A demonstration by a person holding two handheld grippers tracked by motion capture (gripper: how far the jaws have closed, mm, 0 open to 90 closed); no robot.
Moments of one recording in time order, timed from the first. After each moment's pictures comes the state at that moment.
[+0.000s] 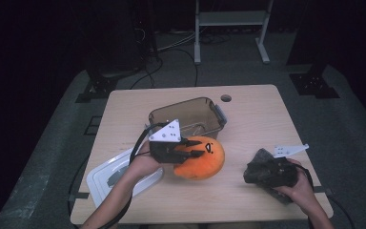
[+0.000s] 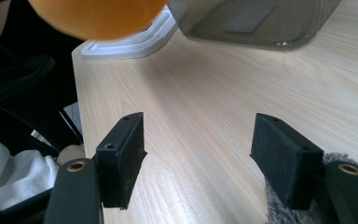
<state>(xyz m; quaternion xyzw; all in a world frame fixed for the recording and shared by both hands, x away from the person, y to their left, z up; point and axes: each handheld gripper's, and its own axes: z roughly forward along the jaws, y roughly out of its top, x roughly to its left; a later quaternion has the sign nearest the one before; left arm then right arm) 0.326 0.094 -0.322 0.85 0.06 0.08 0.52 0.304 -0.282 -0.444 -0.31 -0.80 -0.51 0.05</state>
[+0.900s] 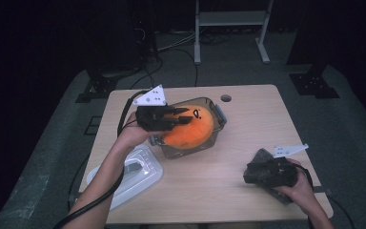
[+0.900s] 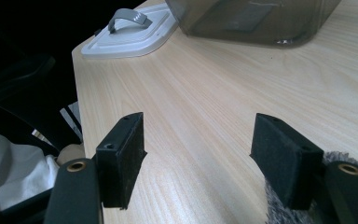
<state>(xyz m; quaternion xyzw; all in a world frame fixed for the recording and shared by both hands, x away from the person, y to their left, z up) 0.376 0.120 -0.272 0.83 0.10 0.12 0.53 0.305 -0.282 -0.446 -0.31 -0.80 -0.51 0.05</state>
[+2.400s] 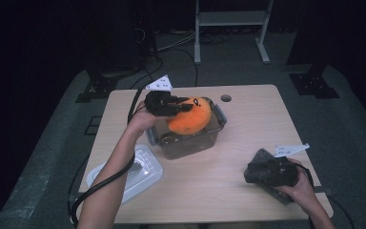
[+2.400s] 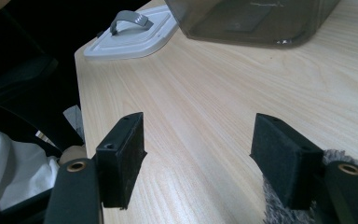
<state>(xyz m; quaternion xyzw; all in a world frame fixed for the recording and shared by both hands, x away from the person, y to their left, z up) 0.446 0.112 -0.301 0.84 0.15 0.11 0.51 0.306 -0.285 -0.447 -0.31 -0.80 -0.52 0.05</state>
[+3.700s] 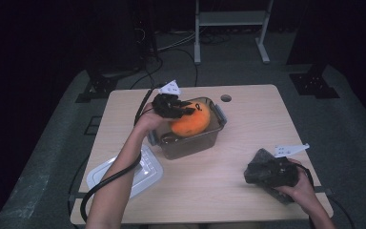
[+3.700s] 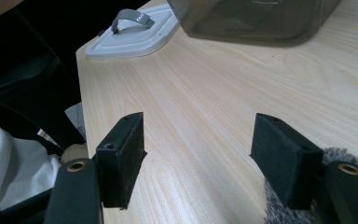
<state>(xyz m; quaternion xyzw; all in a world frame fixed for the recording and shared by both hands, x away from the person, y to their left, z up) 0.467 0.096 -0.331 0.86 0.16 0.12 0.46 0.306 -0.286 -0.448 -0.30 -0.80 -0.52 0.06</state>
